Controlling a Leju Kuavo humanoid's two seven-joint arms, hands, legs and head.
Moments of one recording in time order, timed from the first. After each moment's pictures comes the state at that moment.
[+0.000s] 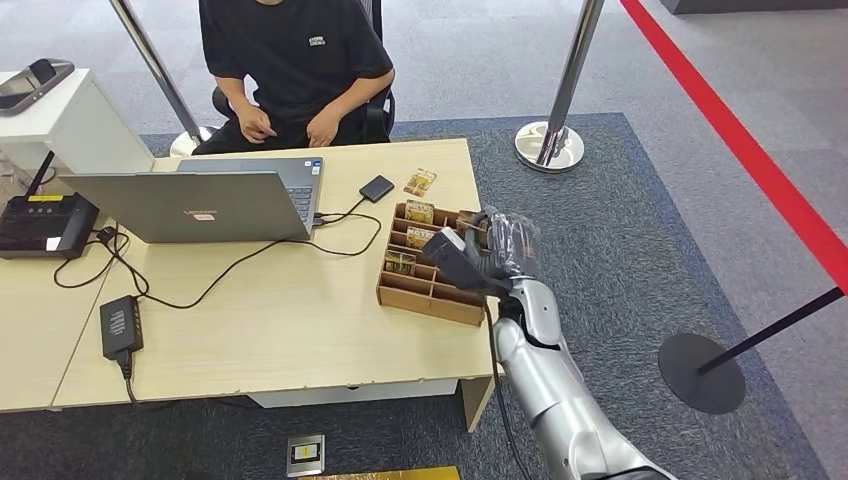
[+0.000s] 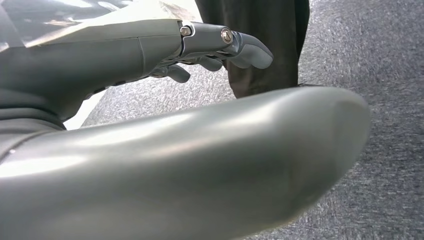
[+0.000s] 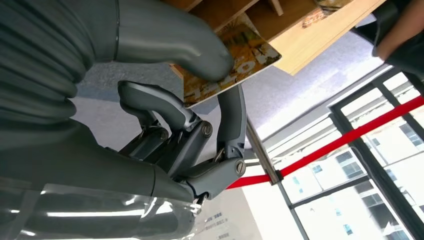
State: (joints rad) left arm -0.10 -0.25 0.98 -0.19 -1.19 0.51 -0.11; right arm -0.53 0.18 0.21 -0.69 1.15 -0.61 -0.19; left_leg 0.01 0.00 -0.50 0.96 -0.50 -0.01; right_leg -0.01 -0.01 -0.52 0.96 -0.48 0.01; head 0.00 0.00
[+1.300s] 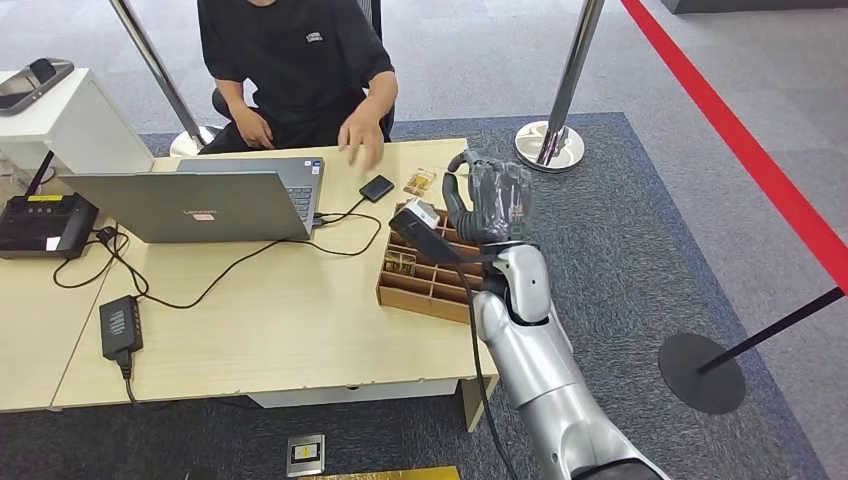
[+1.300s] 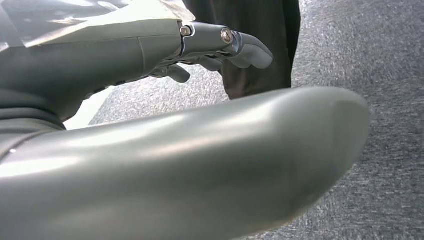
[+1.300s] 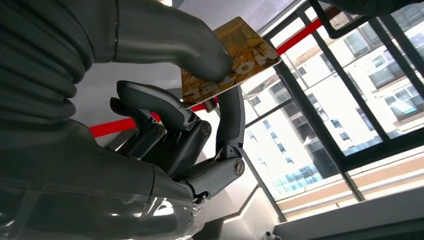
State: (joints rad) left arm -0.12 -0.25 0.97 -0.19 -1.25 0.50 -0.07; right arm -0.57 0.23 0.27 -0.89 1.29 -0.69 -0.23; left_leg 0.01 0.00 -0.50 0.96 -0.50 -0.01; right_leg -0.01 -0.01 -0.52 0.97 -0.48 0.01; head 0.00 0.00
